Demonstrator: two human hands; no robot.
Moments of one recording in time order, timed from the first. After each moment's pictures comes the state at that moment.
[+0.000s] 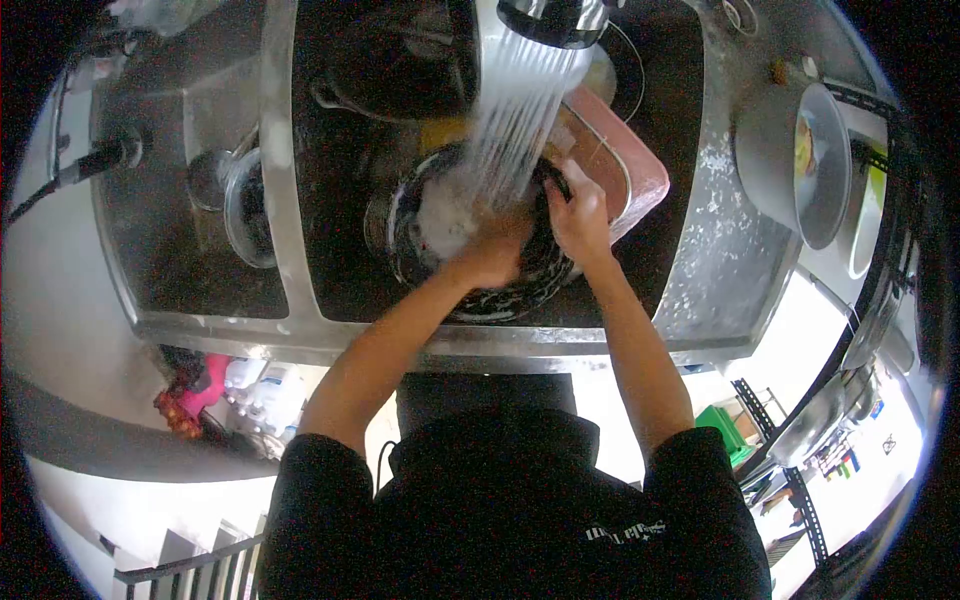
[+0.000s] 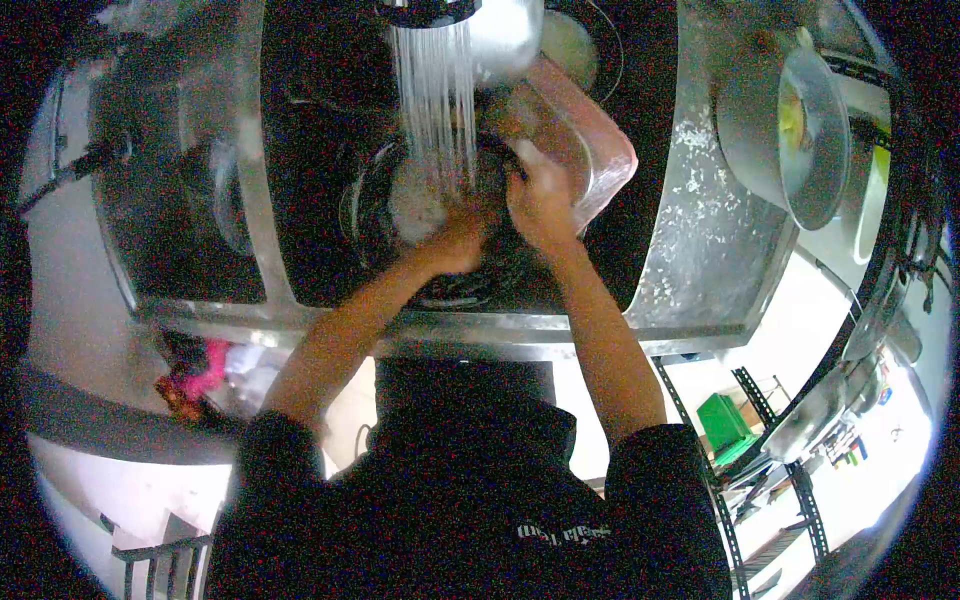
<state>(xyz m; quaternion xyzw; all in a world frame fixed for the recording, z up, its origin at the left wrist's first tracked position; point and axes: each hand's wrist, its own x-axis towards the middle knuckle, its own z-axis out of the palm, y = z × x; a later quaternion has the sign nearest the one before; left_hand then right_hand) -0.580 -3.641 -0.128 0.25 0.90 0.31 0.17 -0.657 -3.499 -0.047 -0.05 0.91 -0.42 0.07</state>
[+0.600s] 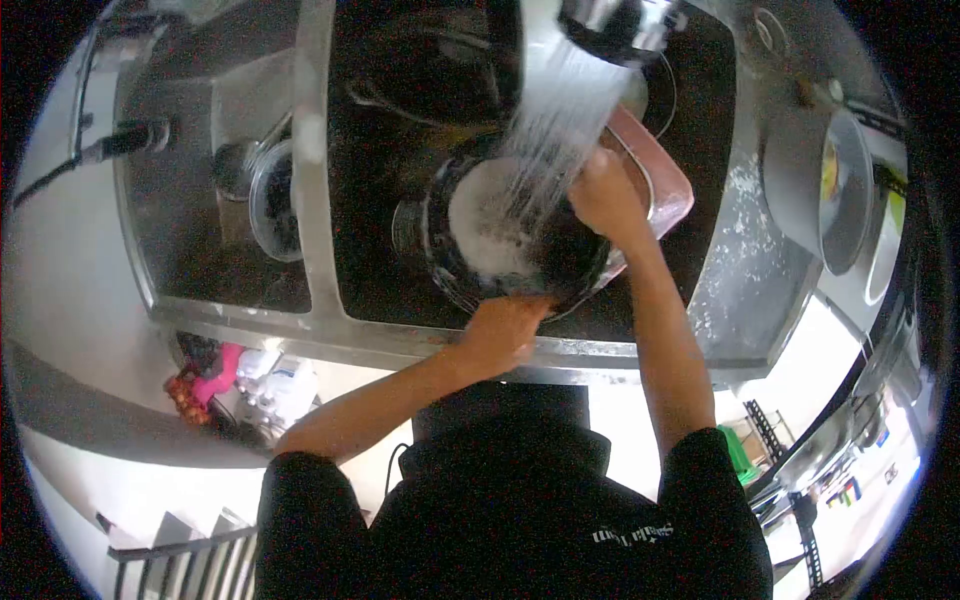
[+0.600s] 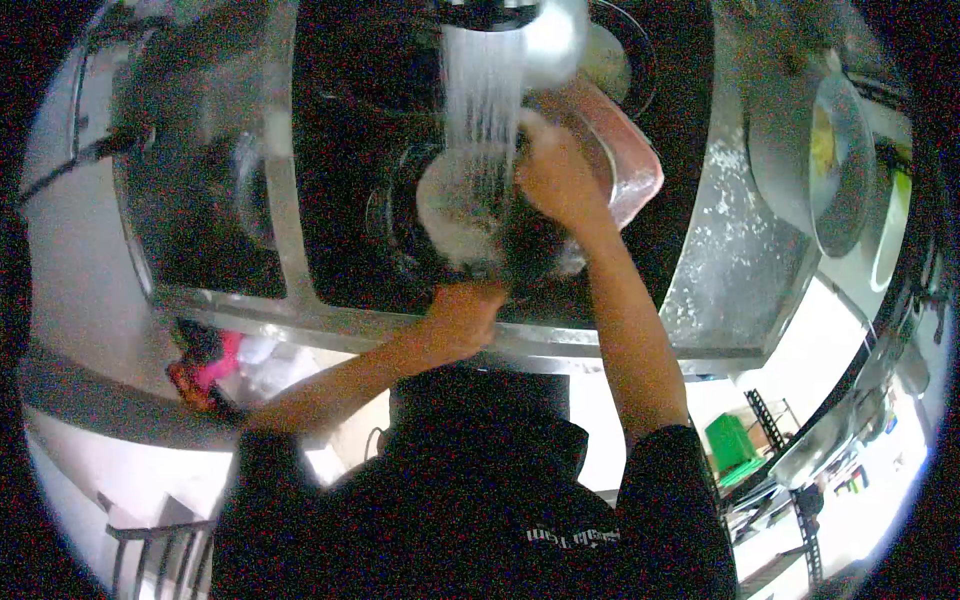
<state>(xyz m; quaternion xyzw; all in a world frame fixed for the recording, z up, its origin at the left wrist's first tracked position) -0.551 -3.671 0.009 0.20 0.84 0.35 0.37 -0.706 -3.523 -0.034 -0.14 0.90 -0.38 0.14</state>
